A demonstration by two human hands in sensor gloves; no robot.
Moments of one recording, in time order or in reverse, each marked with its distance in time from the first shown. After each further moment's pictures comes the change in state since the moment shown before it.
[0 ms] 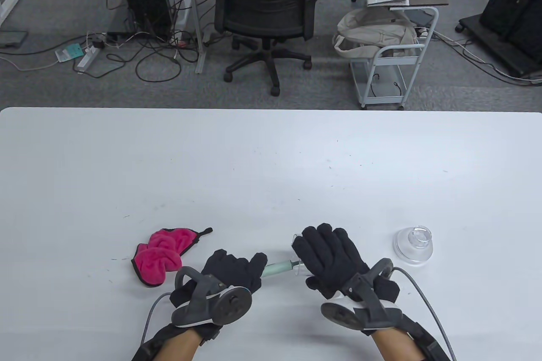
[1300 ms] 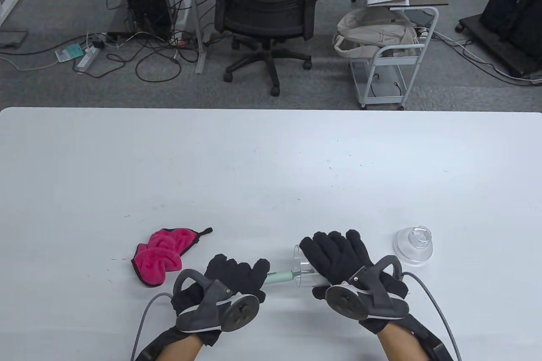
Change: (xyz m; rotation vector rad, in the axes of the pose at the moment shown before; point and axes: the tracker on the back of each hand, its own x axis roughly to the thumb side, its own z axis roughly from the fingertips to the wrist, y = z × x) left_hand 0.012 0.006 0.000 -0.023 -0.033 -0.096; right_hand -0.027 -0.002 0.001 0.277 0.147 -0.167
